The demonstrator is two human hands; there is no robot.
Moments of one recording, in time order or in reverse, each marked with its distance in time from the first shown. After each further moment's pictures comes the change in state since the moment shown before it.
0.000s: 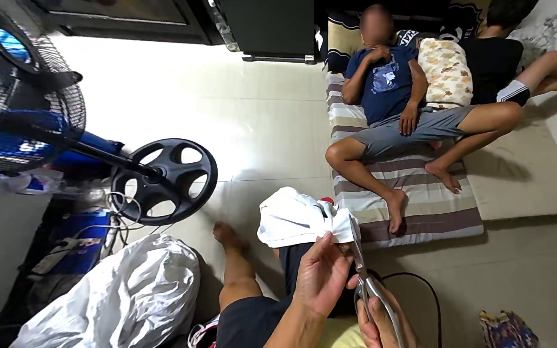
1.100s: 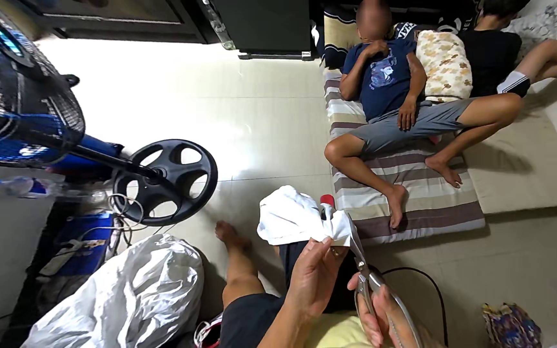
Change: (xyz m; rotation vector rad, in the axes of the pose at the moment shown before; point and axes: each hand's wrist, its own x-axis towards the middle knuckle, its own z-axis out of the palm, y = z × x) left_hand -0.010 0.008 -0.011 0.325 -0.032 0.078; right_hand 0.002 0.003 -0.023 0.157 -0.219 0.080
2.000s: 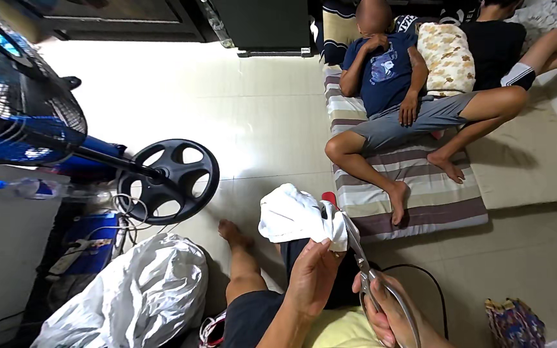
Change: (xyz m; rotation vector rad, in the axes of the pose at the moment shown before) left_hand -0.001 -0.002 -0.011 0.052 -0.048 -0.005; right_hand 0.001 -0.013 0.006 -0.120 0.179 0.108
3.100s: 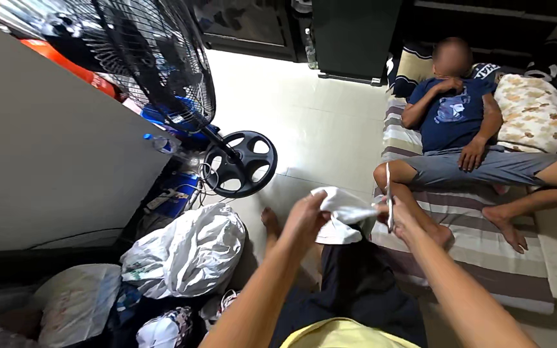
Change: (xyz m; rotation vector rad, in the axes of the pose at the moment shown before) left_hand 0.029 0.136 0.022 0.443 0.503 0.190; right_hand 0.206 -0.089 0.018 -0.396 0.354 0.071
